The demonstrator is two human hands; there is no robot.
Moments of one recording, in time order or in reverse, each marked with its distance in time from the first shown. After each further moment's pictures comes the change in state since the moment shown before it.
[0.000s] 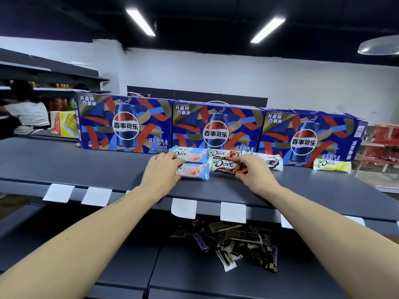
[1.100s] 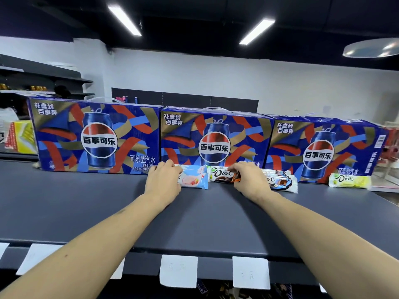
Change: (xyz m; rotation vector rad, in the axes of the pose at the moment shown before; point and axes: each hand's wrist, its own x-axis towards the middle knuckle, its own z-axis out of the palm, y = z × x) left_hand 0.099 -0.012 0.074 -0.023 -0.094 -0.076; right_hand 0.095 0.044 0.056 -0.143 -0.017 0.107
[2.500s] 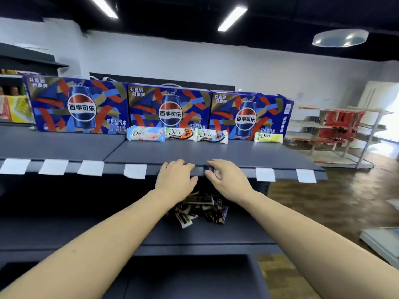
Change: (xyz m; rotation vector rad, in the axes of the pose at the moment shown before) left_hand -0.193 0.187 -0.072 -0.133 -0.061 0.146; right_hand -0.258 -0.003 -0.113 0.142 -0.041 0.014
